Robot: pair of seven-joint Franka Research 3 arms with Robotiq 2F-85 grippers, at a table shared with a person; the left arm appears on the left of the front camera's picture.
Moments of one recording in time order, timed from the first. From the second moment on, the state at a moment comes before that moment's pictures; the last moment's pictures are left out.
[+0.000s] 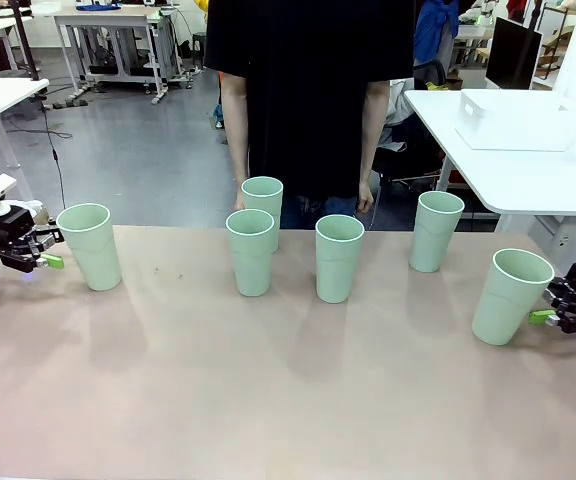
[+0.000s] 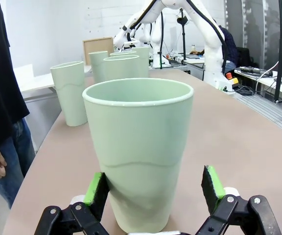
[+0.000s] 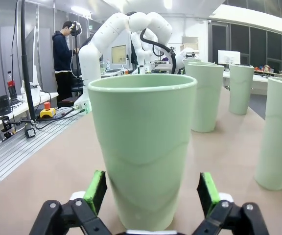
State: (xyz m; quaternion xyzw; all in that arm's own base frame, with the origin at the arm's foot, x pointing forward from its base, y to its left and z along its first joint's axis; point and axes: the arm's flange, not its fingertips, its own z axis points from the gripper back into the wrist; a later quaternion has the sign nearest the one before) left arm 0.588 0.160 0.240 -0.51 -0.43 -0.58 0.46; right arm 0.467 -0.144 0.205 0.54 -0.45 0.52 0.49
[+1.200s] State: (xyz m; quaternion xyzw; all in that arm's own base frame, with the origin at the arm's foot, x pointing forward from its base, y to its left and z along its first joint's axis) left arm 0.590 0.137 0.230 -0.51 -0.48 -0.56 0.46; right arm 0.466 -0.124 0.192 0.56 -0.43 0.51 0.49
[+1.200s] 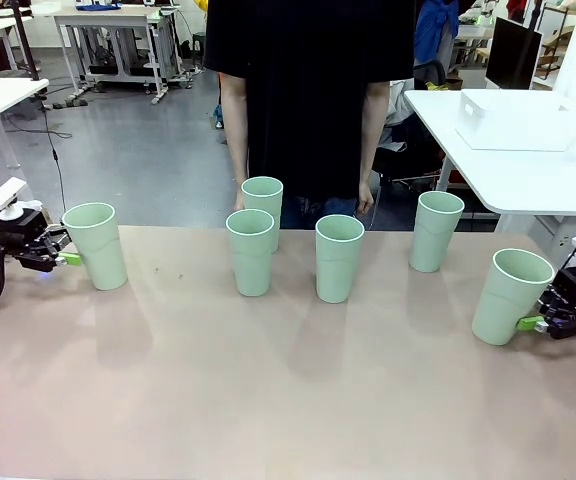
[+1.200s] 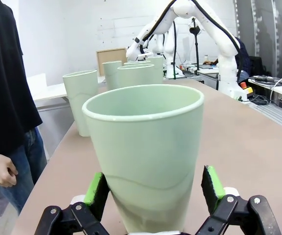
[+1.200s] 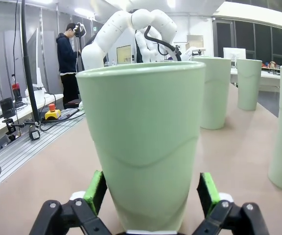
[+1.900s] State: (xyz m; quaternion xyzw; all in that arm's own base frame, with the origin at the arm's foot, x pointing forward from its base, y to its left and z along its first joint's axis) left arm 0.584 0.119 0.221 -0.51 -0.48 -0.55 0.45; right arm 0.467 -0.114 0.191 0.56 -0.44 0.50 0.49
